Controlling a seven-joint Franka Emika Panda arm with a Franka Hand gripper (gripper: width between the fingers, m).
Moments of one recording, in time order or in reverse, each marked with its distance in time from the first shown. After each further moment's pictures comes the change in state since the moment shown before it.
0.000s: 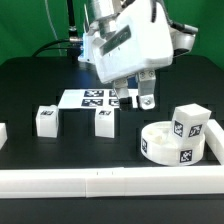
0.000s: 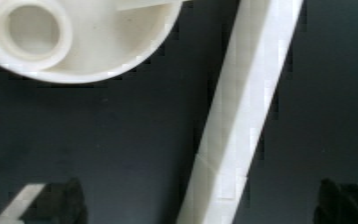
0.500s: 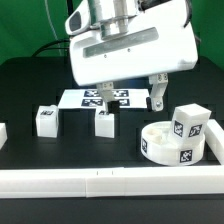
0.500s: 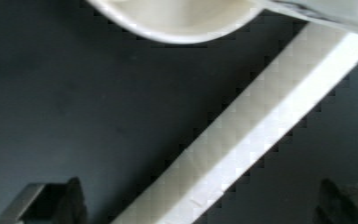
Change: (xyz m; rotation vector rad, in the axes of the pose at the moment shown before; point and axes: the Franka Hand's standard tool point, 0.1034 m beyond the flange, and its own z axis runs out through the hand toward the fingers) arm 0.007 0.005 0.002 -0.050 0.019 -0.530
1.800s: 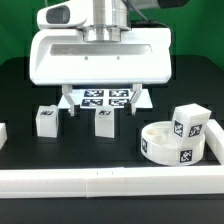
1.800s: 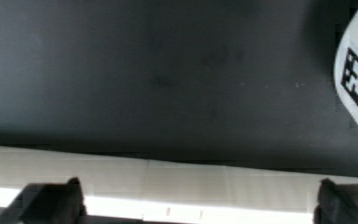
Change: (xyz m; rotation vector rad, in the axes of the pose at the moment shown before) arm 0.002 0.044 0.003 -0.094 0.056 -0.774
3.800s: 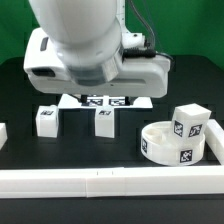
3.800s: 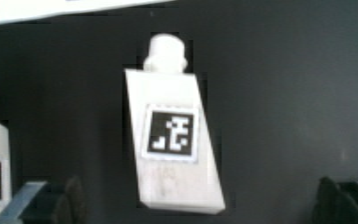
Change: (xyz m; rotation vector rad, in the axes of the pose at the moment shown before) arm -0.063 -0.010 -0.013 0.127 -1.133 0.293
